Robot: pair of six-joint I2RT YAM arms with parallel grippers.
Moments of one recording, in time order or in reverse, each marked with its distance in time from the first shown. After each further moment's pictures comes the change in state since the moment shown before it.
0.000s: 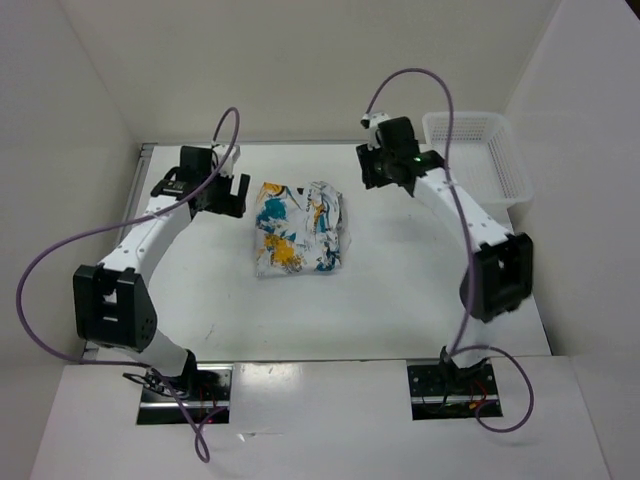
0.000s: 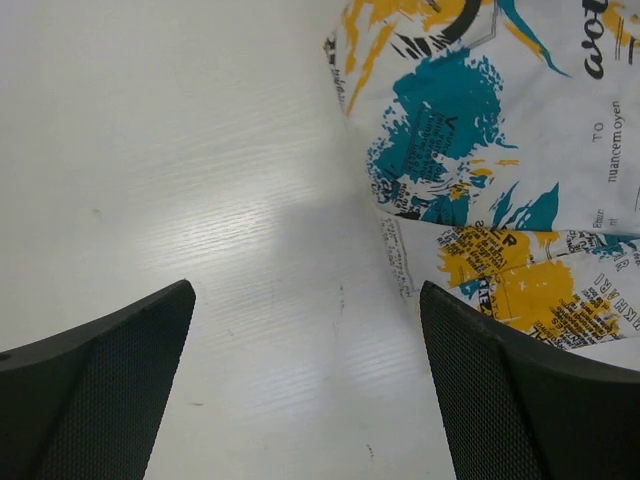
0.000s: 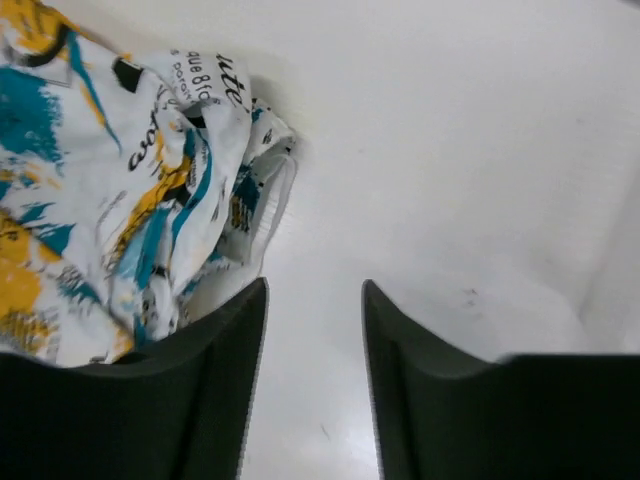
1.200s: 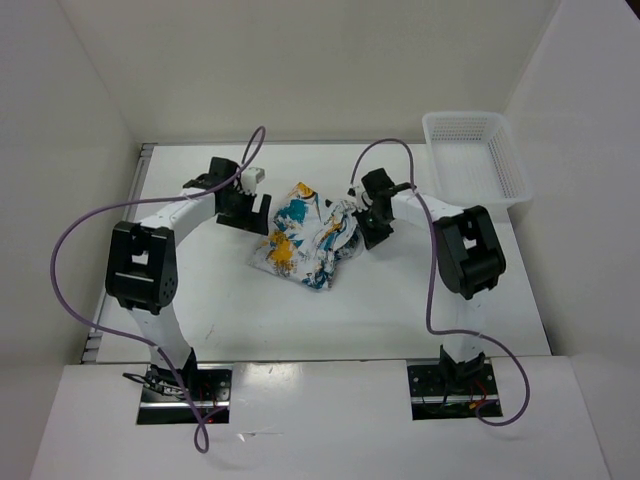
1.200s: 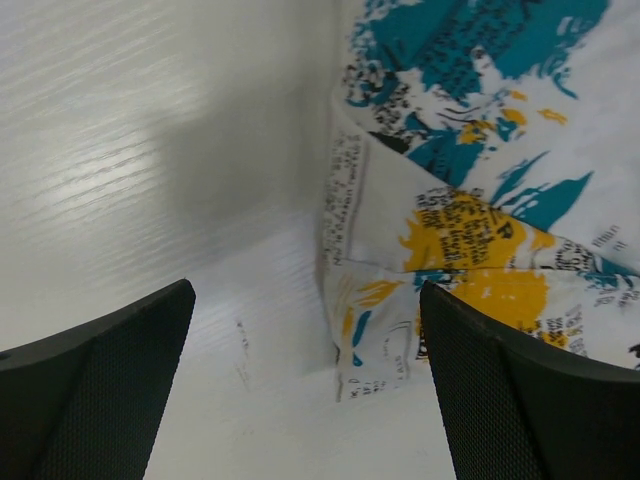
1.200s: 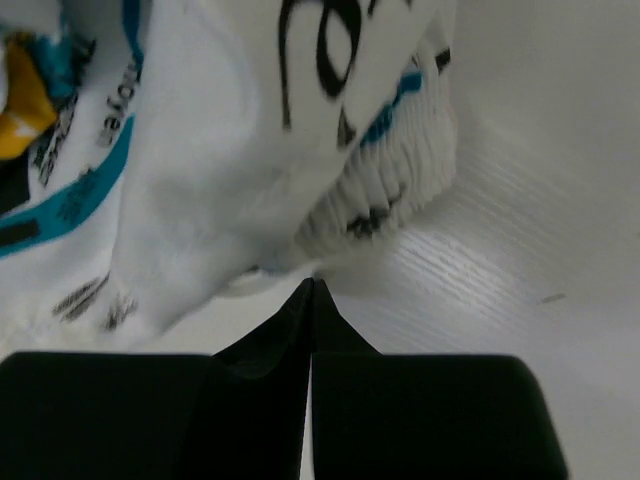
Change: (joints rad) left arm -0.037 0.254 0.028 -0.002 0.215 -0.020; right arm 0.007 0.101 -0.306 -0.051 -0.159 -0.062
